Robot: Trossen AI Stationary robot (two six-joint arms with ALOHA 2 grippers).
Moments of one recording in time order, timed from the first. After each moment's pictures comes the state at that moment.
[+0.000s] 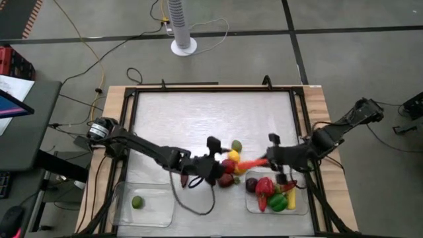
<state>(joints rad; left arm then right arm) -0.31 1.79 1.35 -0.10 -0.60 0.47 0.53 1.03 0.97 -0.67 0.35 0.35</state>
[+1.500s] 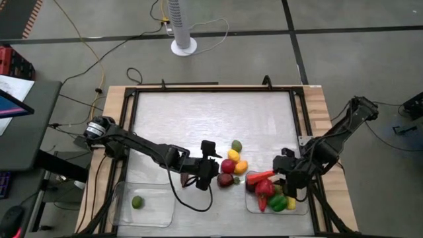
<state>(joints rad) -0.31 1.75 1.35 -0.37 -0.39 0.17 0.73 1.12 1.00 -0.94 0.23 0.91</state>
